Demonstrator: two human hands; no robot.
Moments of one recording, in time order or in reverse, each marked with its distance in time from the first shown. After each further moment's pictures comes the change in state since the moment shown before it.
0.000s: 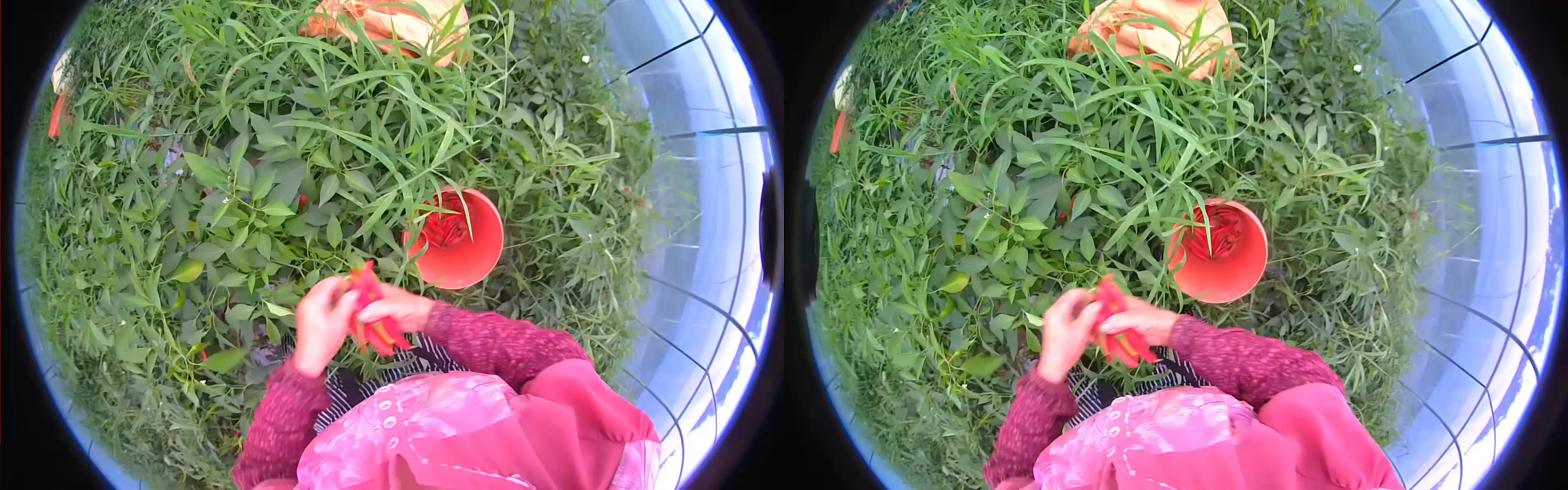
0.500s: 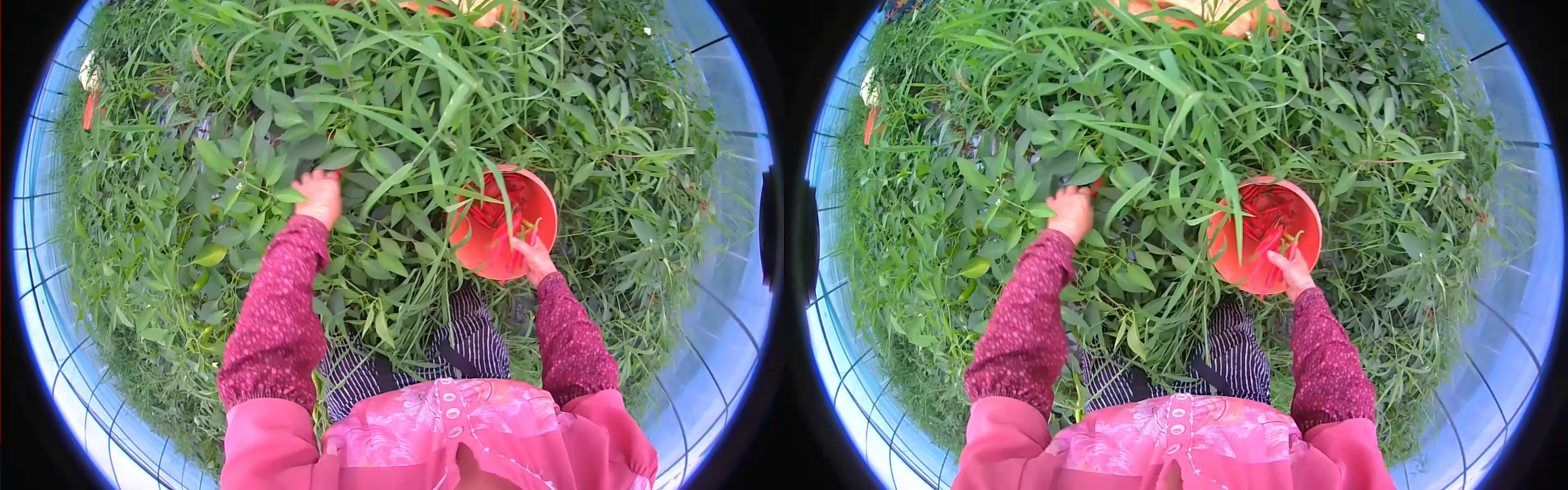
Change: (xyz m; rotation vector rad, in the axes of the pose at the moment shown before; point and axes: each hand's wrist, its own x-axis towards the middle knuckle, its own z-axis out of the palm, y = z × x) left_hand 0.187 -0.059 -0.045 1.650 0.114 0.012; right_hand -0.063 -0.004 -0.248 -0.188 0.853 -0.543
